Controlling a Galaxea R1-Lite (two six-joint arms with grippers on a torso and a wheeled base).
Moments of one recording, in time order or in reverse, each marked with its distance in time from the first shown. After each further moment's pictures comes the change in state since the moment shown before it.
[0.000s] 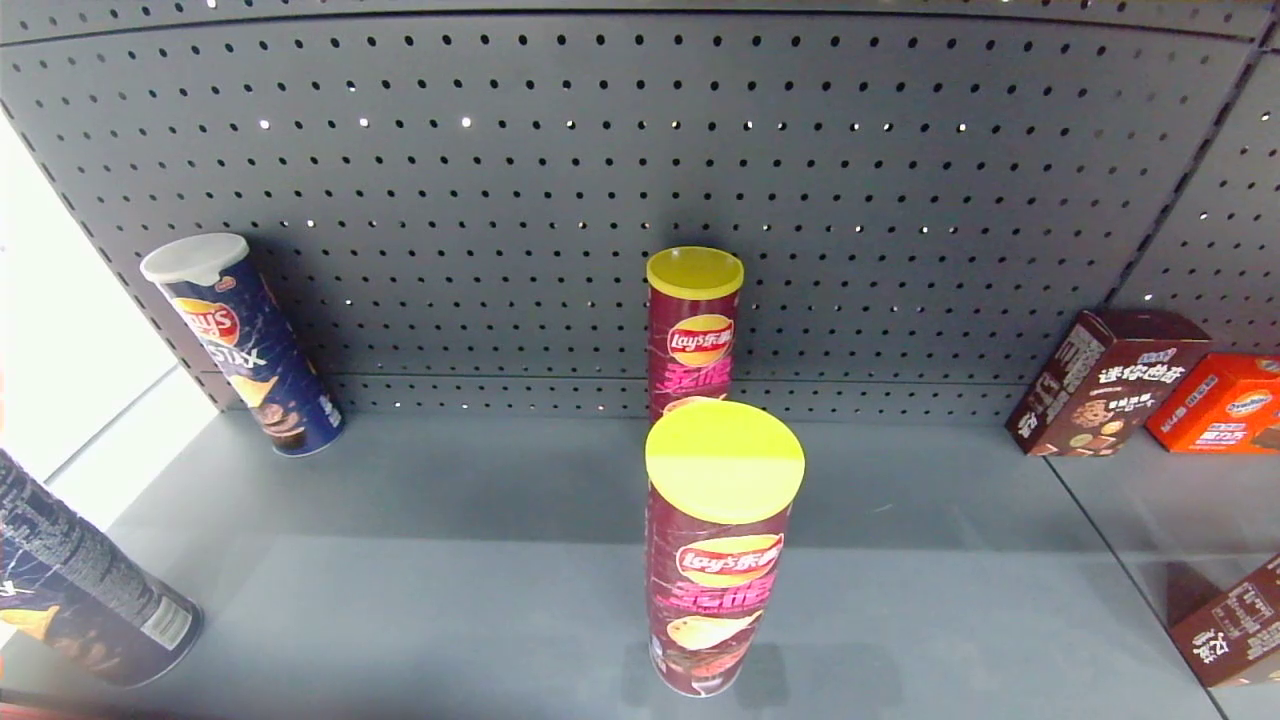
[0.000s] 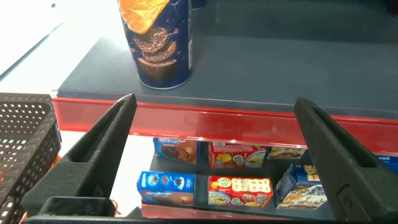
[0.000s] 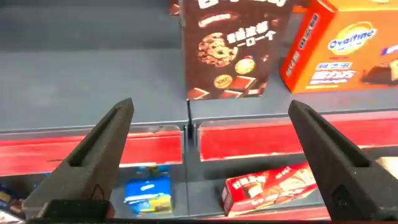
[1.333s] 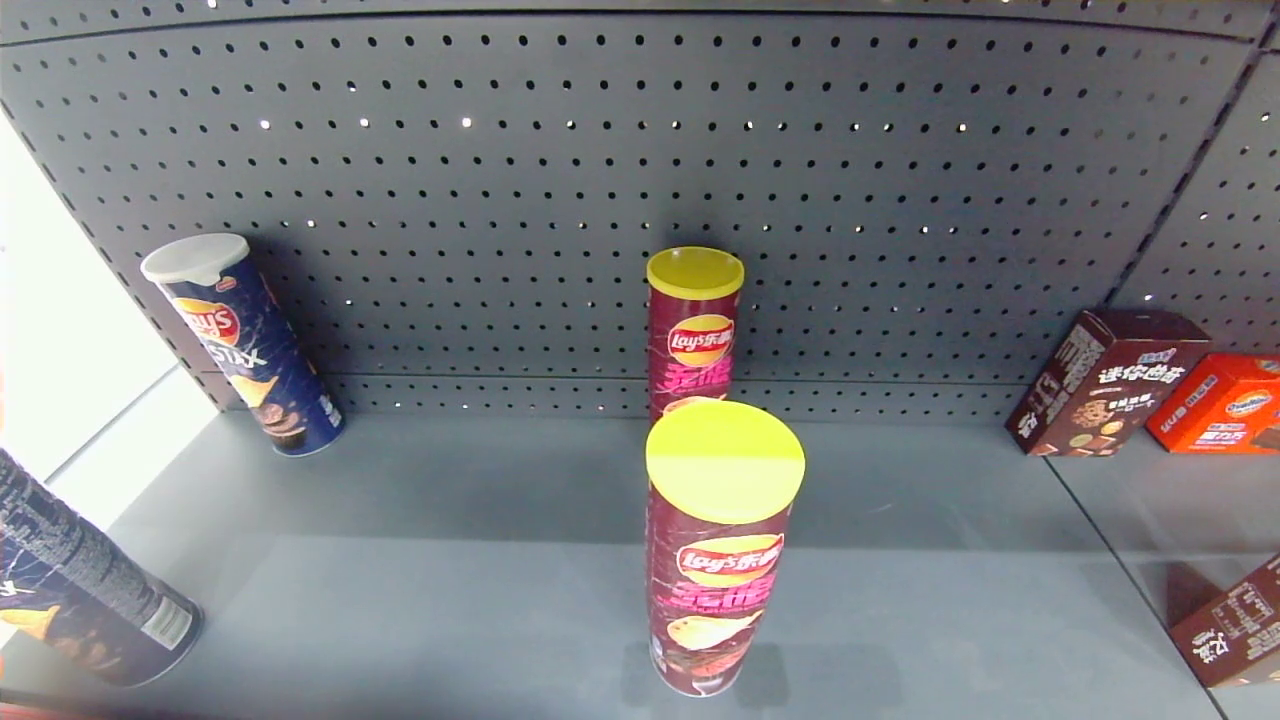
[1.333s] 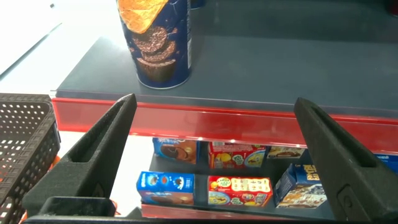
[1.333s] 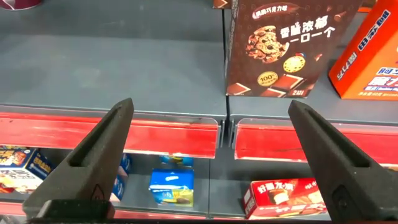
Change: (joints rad) left arm 0.000 0.000 0.001 -0.001 -0.004 0.000; right arm 0.001 -0.003 0.015 -0.002 0.058 0.003
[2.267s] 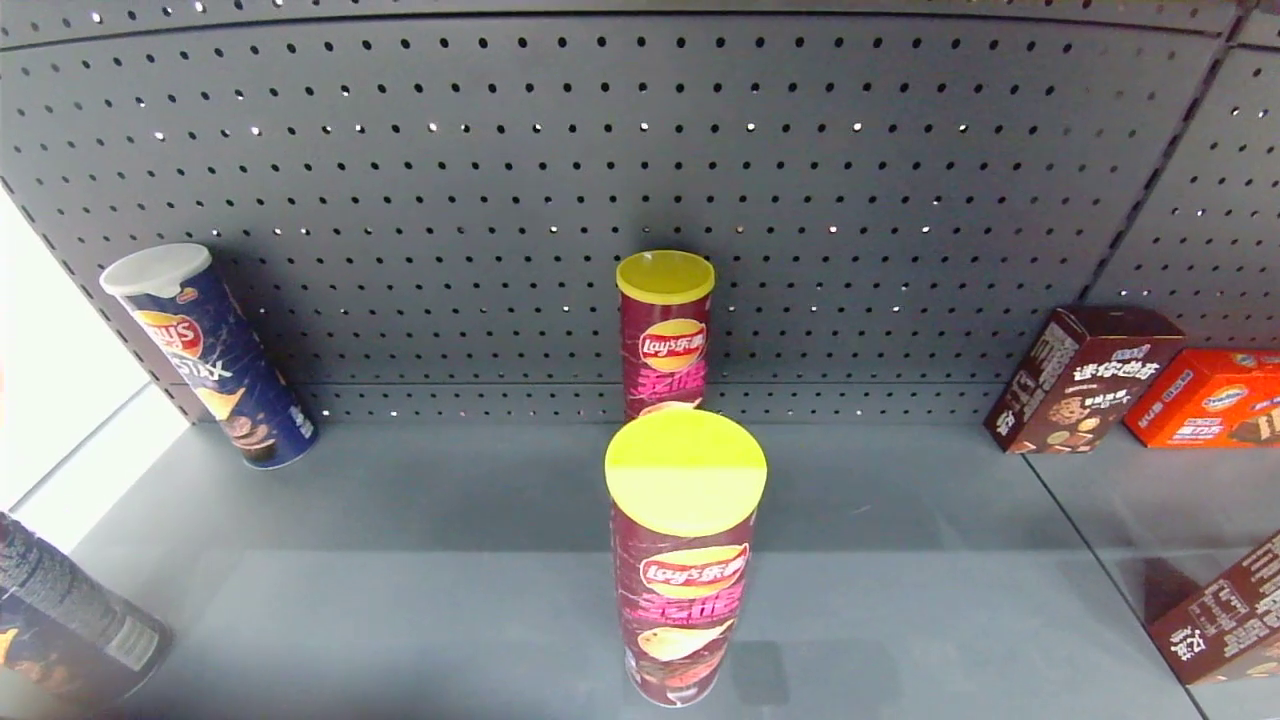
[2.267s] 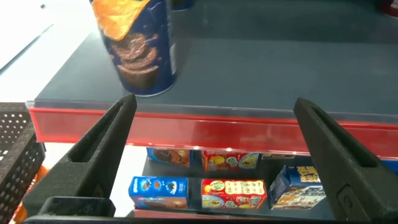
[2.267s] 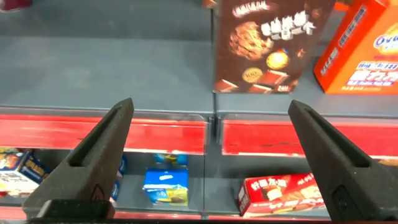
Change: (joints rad) left arm 0.001 0.000 0.000 0.000 0.000 -0.001; right arm 0.000 0.000 0.000 0.000 0.001 0.000
